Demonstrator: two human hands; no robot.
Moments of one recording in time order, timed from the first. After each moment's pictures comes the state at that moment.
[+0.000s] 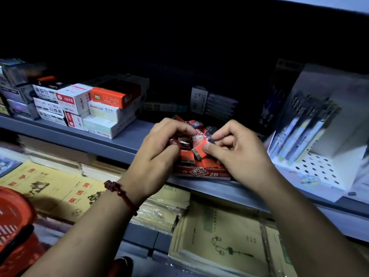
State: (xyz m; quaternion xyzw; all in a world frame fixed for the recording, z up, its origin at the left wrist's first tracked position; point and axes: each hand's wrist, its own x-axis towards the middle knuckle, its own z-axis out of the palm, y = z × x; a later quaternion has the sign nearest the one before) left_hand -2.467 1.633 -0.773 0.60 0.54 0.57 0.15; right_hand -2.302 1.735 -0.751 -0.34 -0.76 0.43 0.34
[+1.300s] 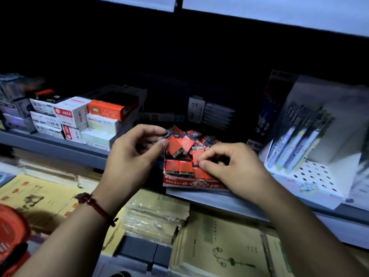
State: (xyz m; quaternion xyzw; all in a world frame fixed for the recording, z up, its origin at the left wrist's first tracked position) left_hand -2.494 1.625 -0.766 0.45 0.59 0.65 0.17; right_hand -2.299 1.732 -0.746 -0.35 -0.84 0.31 0.27
